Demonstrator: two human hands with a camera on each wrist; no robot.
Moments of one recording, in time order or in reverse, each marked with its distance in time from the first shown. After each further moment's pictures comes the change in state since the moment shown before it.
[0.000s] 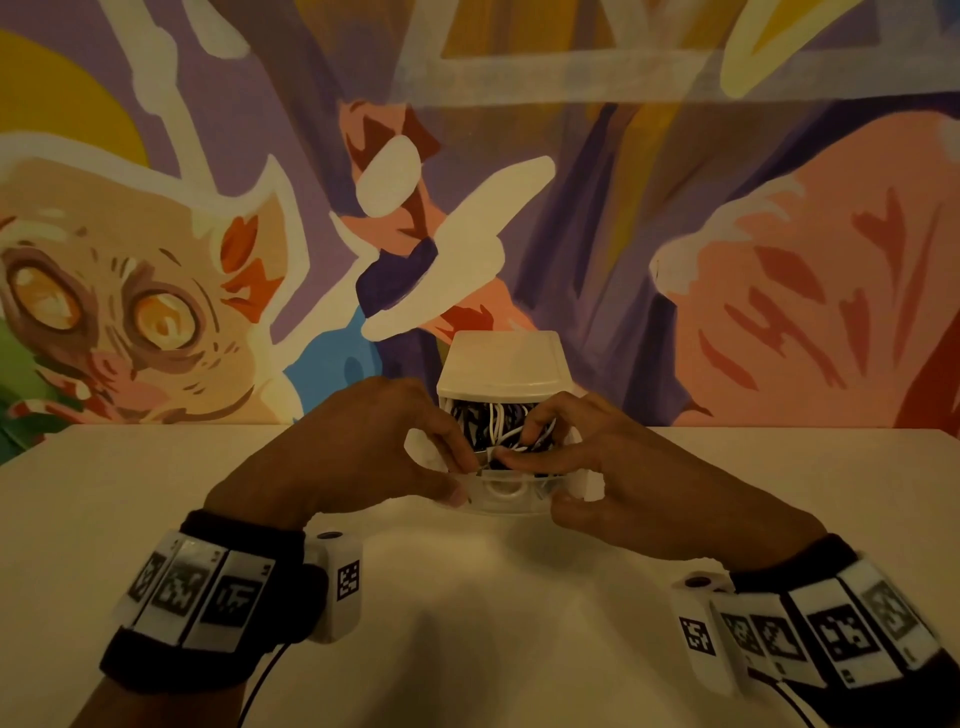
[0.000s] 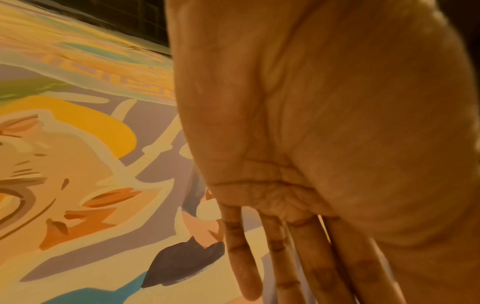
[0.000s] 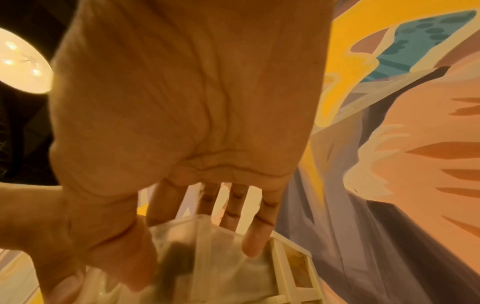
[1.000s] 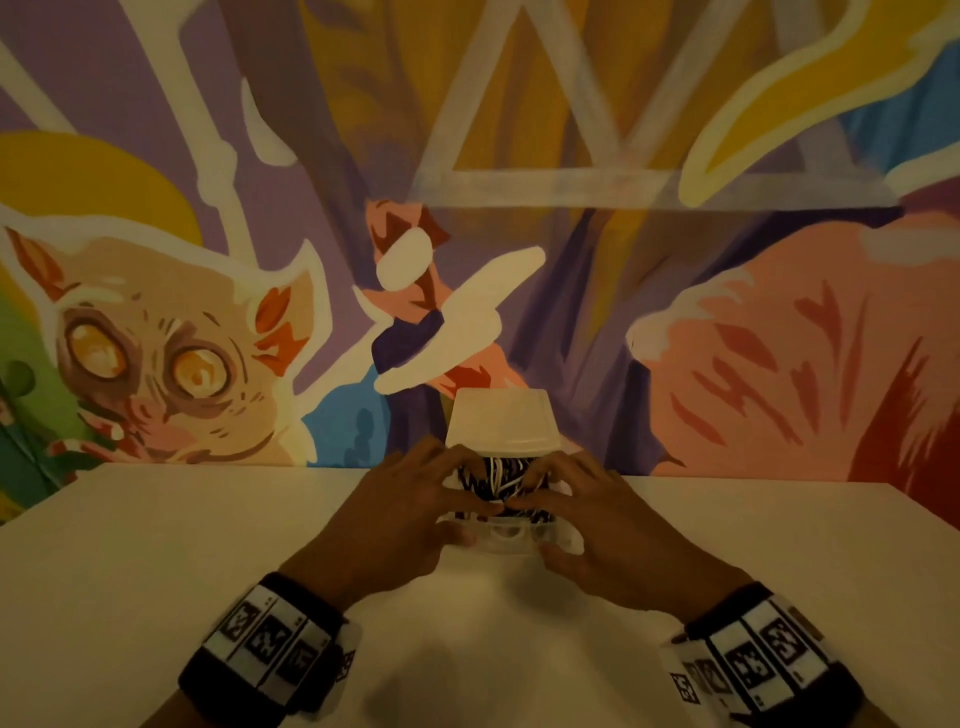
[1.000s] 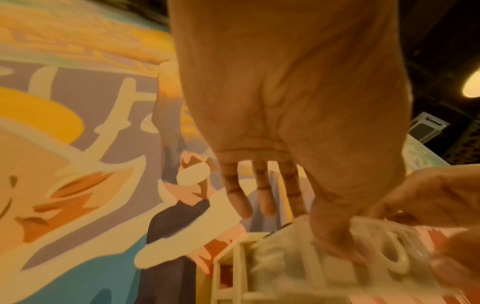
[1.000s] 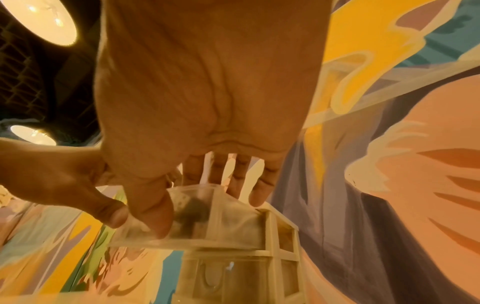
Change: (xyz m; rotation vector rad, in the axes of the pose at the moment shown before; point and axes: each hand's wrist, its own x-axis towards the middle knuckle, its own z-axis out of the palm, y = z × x) left_hand -0.013 0.008 0.030 0.279 0.216 0.209; right_hand -0.012 -0.001 0.001 -0.154 0.113 -0.014
